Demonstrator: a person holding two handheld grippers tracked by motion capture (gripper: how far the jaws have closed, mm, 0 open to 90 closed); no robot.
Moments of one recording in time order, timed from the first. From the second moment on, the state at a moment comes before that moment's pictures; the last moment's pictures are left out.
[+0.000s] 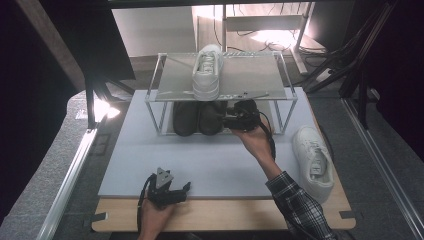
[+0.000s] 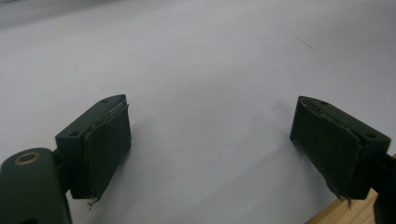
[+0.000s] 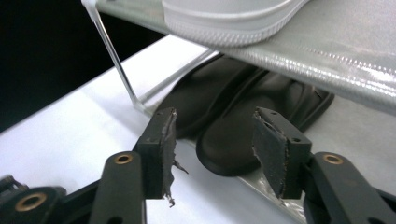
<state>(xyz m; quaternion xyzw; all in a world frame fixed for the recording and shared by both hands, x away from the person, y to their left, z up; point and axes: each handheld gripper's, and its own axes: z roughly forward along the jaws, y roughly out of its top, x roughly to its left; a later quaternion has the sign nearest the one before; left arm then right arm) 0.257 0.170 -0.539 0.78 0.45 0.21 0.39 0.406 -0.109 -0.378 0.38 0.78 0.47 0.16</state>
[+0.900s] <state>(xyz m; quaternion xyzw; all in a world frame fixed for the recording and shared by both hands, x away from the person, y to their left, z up) 0.256 0.170 -0.539 0.77 0.45 0.21 0.39 0.381 -0.138 -0.399 0.37 0.82 0.42 0.14</state>
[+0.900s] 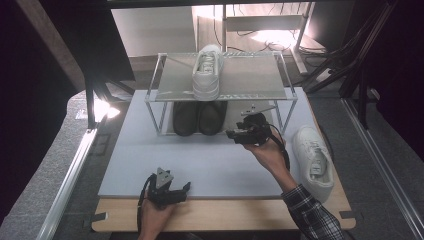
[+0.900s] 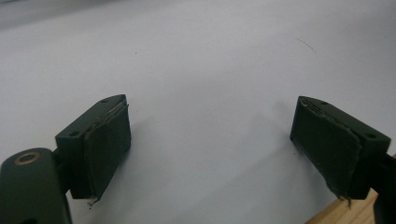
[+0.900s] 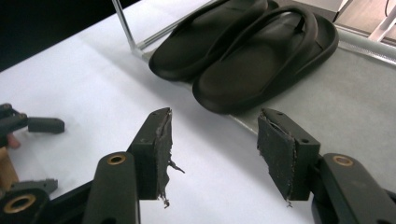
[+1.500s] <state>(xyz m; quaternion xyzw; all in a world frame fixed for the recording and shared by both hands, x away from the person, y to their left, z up) 0.256 0.170 -0.539 0.78 0.45 0.21 0.39 0.368 -0.166 -0.403 0.38 0.83 0.38 0.14</state>
